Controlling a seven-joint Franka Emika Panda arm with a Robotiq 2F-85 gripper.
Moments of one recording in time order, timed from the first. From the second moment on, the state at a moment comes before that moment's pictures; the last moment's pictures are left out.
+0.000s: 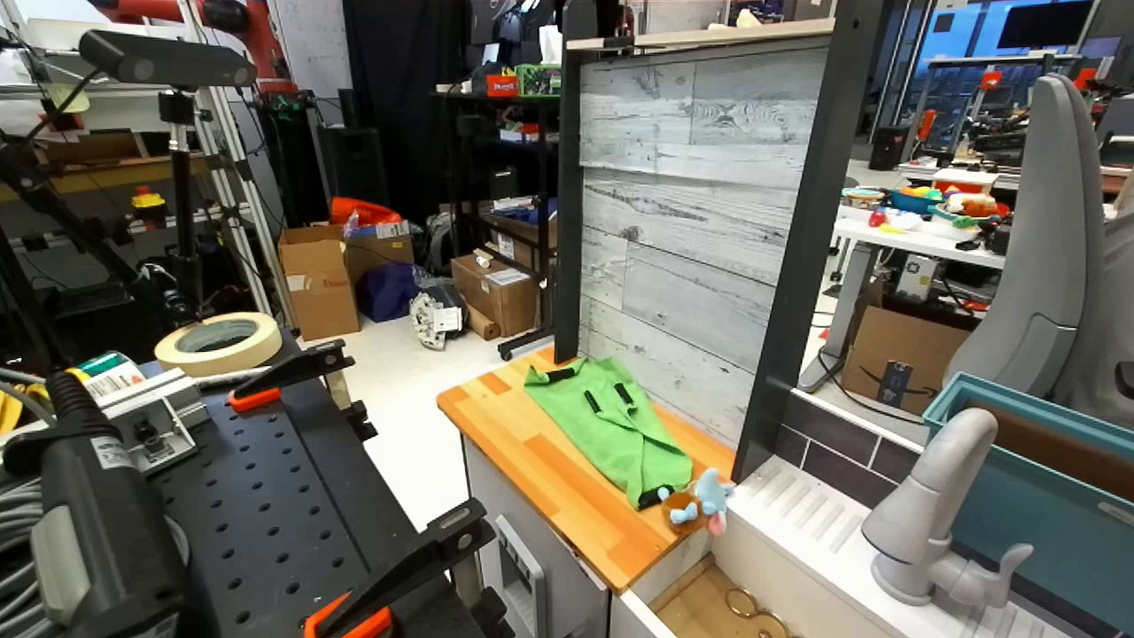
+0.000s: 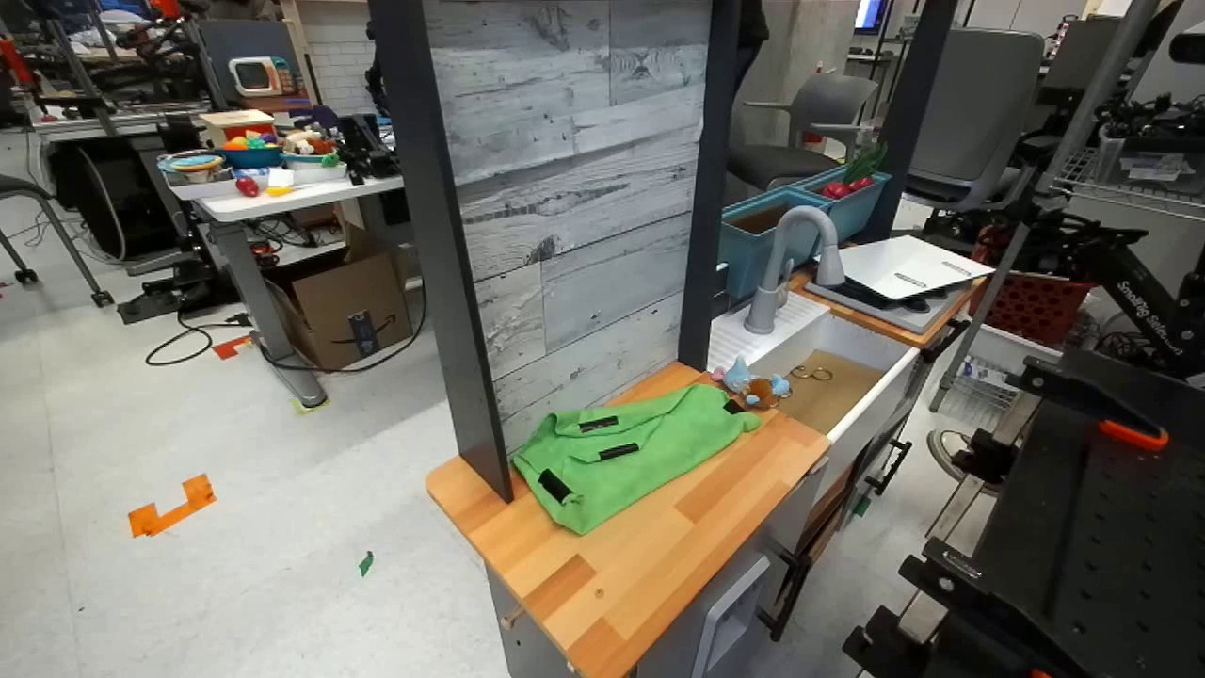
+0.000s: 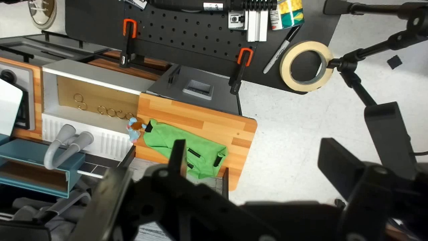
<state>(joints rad) 0.20 -0.90 0.19 -2.51 0.05 1.68 0.04</state>
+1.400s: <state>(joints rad) 0.16 -0.82 0.18 -2.56 -0.06 1.83 0.03</state>
